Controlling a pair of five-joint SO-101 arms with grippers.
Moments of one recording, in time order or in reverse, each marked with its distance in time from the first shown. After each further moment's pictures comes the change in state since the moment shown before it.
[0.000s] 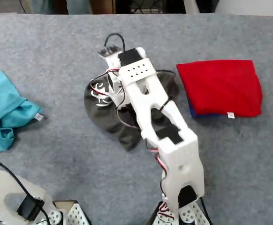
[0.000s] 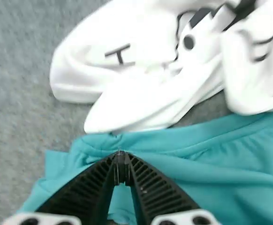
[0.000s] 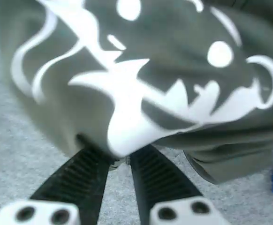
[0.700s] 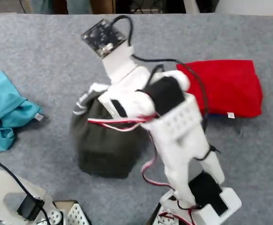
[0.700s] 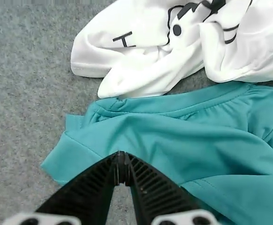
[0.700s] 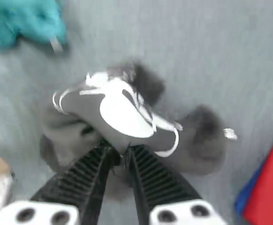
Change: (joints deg) left arm 0.0 1.2 -20.0 22.9 0.0; right arm -8.4 -38.6 11.0 0.4 3.3
